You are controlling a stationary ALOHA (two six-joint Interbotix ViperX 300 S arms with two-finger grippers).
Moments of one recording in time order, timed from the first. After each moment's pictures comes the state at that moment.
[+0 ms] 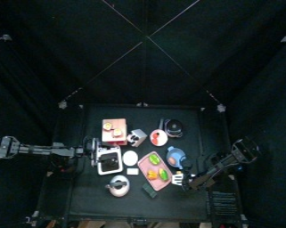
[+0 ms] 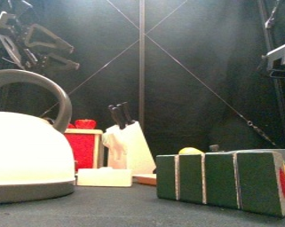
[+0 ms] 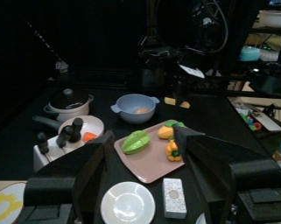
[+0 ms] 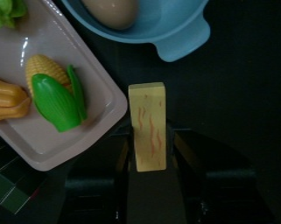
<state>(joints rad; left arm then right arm) 0.05 -0.76 1.26 -0.04 -0.49 0.01 0.57 -0.18 0.79 -0.36 0.98 2.35</state>
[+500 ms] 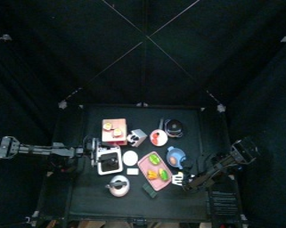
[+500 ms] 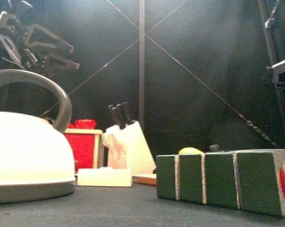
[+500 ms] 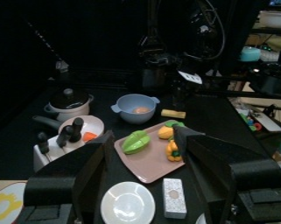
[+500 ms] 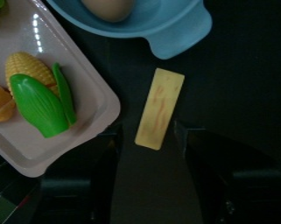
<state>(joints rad) 0.05 -0.76 1.26 -0.04 -0.49 0.01 0.57 -0.16 0.83 -0.36 0.91 2.38</state>
